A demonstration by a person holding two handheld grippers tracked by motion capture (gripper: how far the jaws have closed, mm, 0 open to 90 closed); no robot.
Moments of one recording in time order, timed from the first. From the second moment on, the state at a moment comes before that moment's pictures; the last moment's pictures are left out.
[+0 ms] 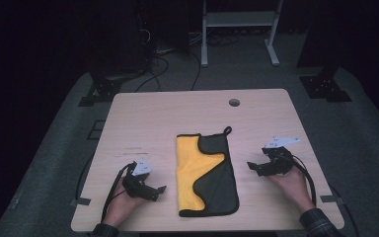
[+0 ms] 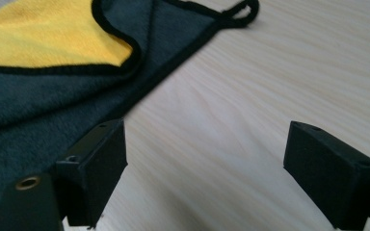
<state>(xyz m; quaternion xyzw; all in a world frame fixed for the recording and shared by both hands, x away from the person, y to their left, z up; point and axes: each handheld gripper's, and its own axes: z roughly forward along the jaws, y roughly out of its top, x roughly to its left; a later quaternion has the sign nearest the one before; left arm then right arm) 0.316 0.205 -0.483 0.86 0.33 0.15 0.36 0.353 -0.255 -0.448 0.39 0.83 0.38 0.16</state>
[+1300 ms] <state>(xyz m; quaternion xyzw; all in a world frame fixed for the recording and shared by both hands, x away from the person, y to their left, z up) 0.318 0.206 -0.484 0.86 0.33 0.15 0.36 0.409 -0.119 -0.444 0.28 0.87 0.40 0.11</state>
